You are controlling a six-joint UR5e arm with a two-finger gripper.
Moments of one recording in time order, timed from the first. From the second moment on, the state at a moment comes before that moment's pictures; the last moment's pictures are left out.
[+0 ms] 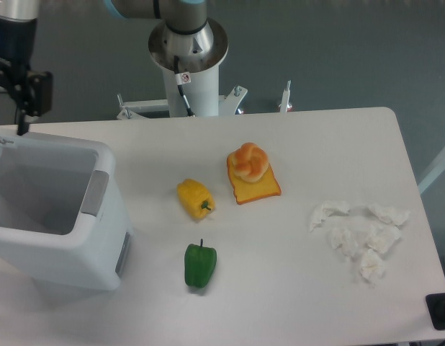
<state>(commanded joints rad) 2.05 -1.55 -1.56 -1.06 1.22 0.20</state>
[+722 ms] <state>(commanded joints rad) 2.14 -1.59 -1.57 -1.06 1.23 0.20</state>
